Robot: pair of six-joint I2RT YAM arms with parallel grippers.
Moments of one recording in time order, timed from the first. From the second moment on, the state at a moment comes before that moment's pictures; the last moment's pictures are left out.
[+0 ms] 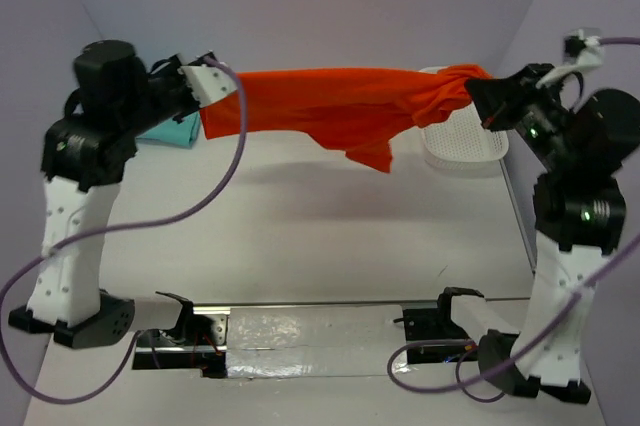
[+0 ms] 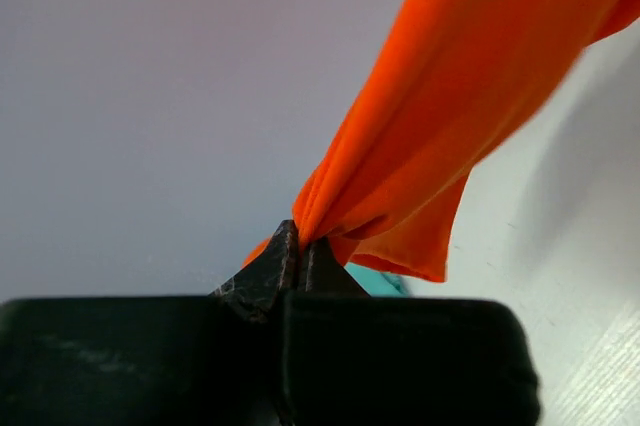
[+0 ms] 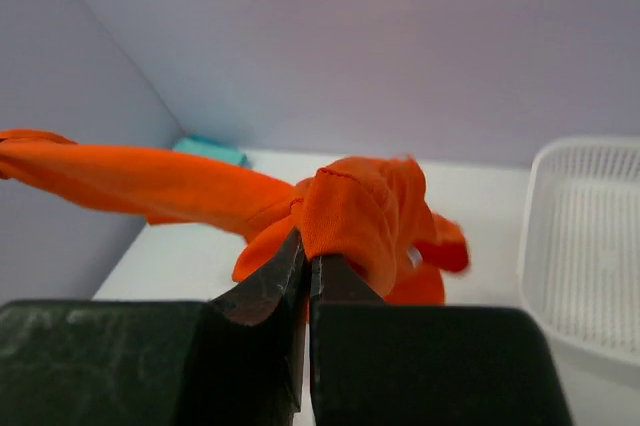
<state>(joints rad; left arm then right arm) -0.27 1.33 1.97 -0.95 0.25 0.93 -0.14 1.04 1.75 -0.68 -0.49 0.33</state>
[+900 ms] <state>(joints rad) -0.10 1.75 1.83 -0.99 0.35 0.60 0.11 1.57 1.74 -0.58 -0.44 0.36</state>
